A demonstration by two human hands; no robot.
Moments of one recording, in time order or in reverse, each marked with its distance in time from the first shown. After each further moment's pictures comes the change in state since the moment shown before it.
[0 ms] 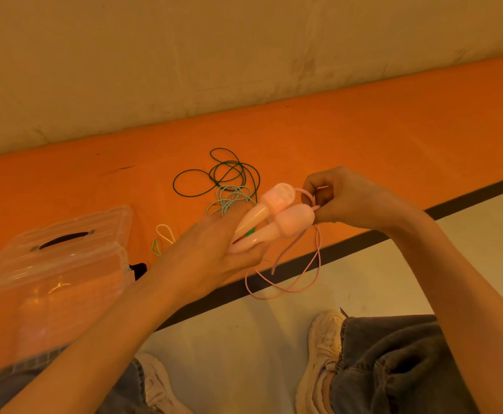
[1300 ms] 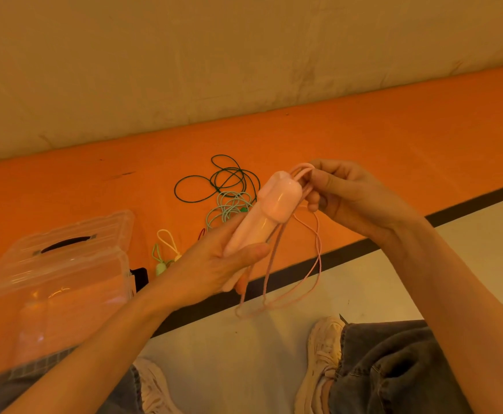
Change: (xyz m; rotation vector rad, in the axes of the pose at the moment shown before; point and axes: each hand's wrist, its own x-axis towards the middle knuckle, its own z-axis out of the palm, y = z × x) left_hand -0.006 0.002 0.008 -0.730 -0.119 0.017; right_hand -0.001 -0.008 0.004 1.013 -0.094 -0.265
